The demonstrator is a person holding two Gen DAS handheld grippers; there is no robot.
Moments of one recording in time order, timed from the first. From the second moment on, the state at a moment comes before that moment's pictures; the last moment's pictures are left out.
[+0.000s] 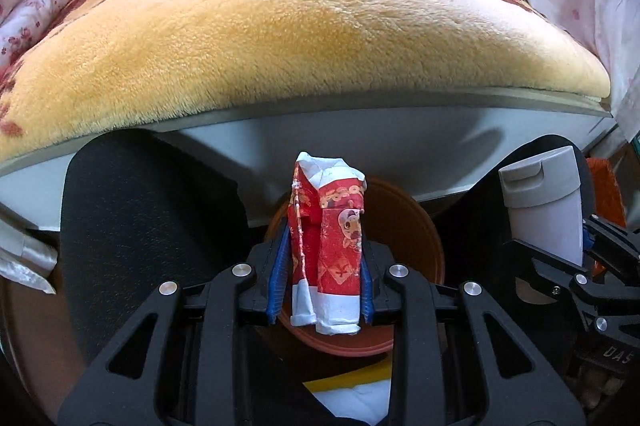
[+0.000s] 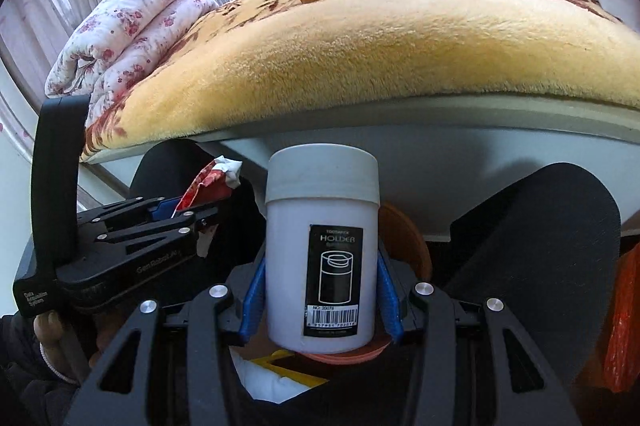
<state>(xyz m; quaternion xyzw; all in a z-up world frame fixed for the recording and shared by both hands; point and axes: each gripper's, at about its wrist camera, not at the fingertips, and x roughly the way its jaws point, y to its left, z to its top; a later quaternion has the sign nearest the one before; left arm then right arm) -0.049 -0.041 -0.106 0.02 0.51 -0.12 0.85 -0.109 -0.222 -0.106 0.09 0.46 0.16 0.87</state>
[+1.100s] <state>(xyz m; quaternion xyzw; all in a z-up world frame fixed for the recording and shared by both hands) 0.108 -0.039 -0.008 0.06 0.37 -0.15 0.91 -0.102 -0.263 -0.090 0.15 0.40 0.14 0.89</state>
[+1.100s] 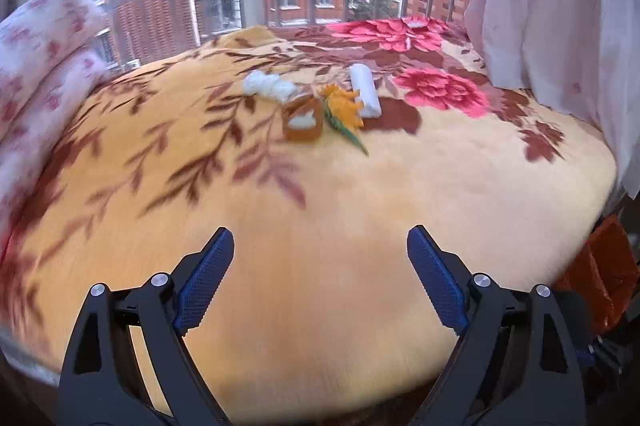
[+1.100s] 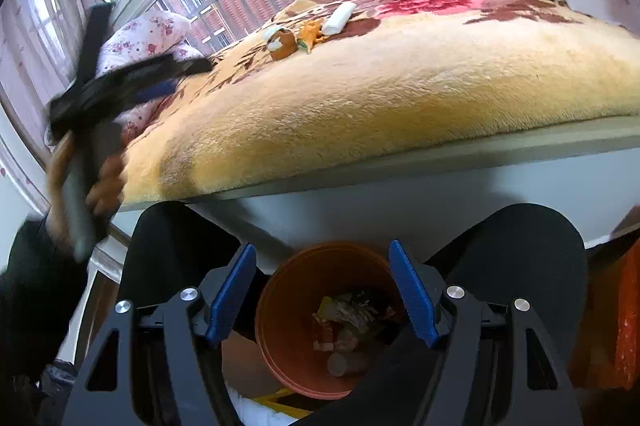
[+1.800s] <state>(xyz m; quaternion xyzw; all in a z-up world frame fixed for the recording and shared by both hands) 0.291 -0.074 -0.058 0.06 0.44 -0.17 0.88 -0.090 -0.294 -0.098 0.20 0.41 0.12 0.88</state>
